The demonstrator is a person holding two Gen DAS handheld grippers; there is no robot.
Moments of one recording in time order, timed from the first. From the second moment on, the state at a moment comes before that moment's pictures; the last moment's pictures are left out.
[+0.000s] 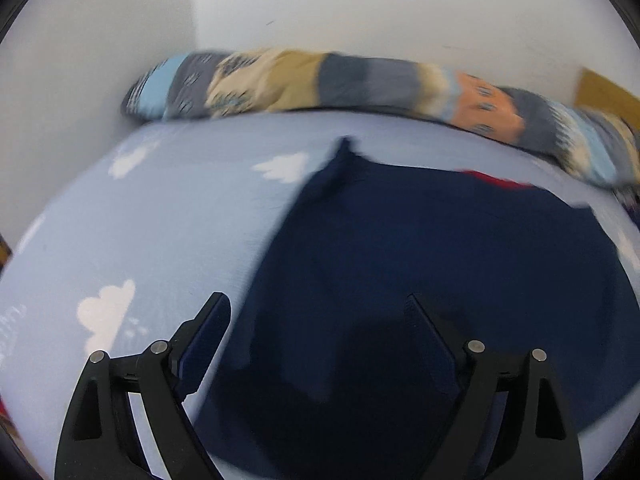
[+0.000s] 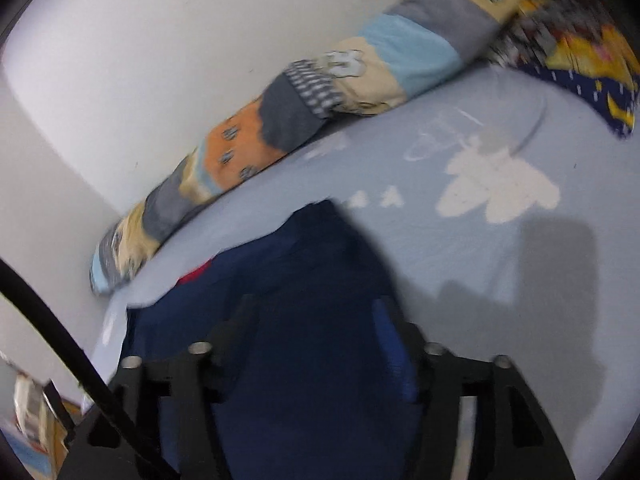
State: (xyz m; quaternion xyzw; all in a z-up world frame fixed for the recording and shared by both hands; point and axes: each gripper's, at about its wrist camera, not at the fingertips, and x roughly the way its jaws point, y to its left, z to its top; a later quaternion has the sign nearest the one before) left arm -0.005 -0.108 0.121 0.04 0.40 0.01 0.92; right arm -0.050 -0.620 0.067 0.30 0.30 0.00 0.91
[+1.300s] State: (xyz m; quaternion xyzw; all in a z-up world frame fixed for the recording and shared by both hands) left arm -0.055 -0.164 0.070 0.08 0.49 -0.03 0.87; right arm -0.089 -0.507 0.016 0.23 0.48 0.03 0.85
